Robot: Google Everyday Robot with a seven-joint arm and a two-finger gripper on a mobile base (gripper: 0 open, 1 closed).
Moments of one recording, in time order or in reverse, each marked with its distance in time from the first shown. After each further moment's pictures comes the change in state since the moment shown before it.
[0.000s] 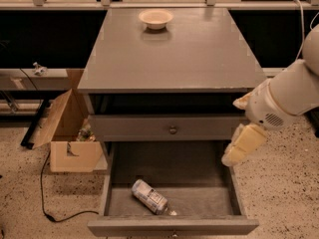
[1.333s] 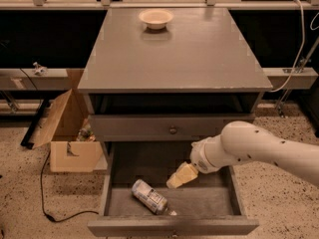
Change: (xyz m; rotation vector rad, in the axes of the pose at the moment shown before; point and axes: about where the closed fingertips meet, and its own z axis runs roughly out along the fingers) arm -0.001 0.008 0.244 -0.008 -0.170 0.233
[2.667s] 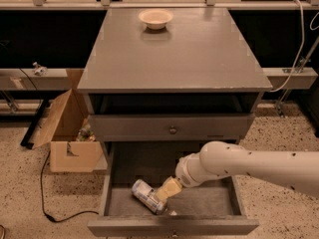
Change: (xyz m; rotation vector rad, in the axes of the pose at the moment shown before) arm 0.024 0.025 0.078 -0.037 0.028 0.051
